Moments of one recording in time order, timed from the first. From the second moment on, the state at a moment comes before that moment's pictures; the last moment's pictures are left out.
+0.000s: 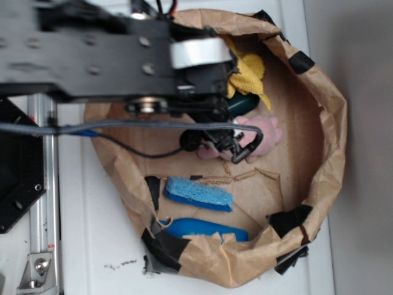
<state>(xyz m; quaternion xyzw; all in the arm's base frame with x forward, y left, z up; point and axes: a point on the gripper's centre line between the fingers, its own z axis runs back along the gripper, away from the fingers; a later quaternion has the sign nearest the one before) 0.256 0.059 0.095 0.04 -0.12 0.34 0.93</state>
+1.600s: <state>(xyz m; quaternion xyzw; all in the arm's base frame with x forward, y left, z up) 0.270 0.117 0.057 0.11 -0.11 0.28 0.95</state>
